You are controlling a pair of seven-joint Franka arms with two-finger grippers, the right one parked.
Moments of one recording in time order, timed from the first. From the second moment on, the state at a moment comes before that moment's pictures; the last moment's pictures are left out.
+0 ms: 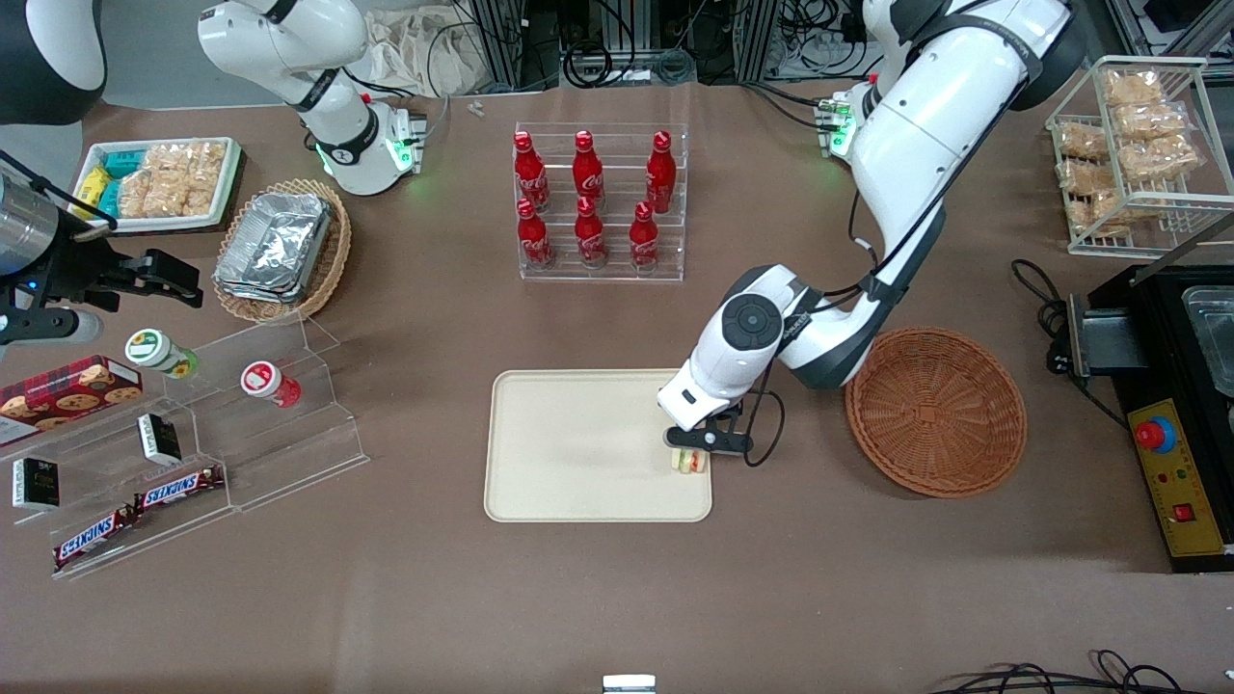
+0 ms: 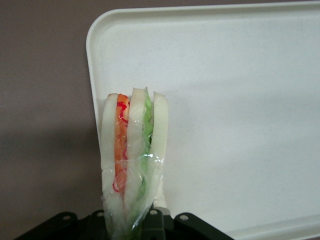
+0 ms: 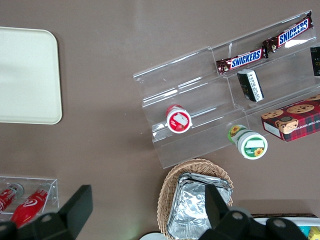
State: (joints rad) arm -0.22 0.74 -0.44 -1.66 0.36 2.48 -0.68
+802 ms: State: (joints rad) arm -0.22 0.75 -0.44 -1.58 0.41 2.48 -0.89
